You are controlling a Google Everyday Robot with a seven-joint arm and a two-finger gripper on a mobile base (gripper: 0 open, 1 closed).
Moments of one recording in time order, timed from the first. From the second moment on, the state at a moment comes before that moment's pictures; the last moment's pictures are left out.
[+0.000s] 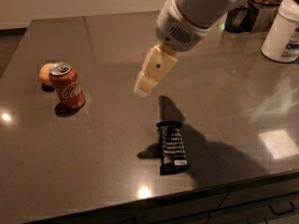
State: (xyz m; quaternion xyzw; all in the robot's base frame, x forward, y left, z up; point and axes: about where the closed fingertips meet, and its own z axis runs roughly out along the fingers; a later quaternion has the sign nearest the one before) arm 0.513 -0.019 0.978 -0.59 0.75 0.08 0.28
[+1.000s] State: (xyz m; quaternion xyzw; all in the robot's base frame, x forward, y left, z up) arm 0.541 0.141 0.956 -0.63 0.71 0.12 0.30
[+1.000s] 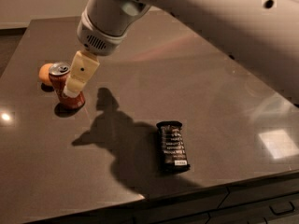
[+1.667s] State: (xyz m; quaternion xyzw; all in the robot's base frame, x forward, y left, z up) arm 0.541 0.186 0.933 -0.65 0.69 0.13 0.28
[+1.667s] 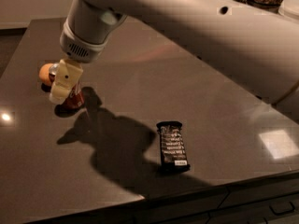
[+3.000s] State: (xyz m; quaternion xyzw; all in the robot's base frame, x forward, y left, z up) arm 0.540 0.208 0.921 -0.66 0.68 0.15 0.27
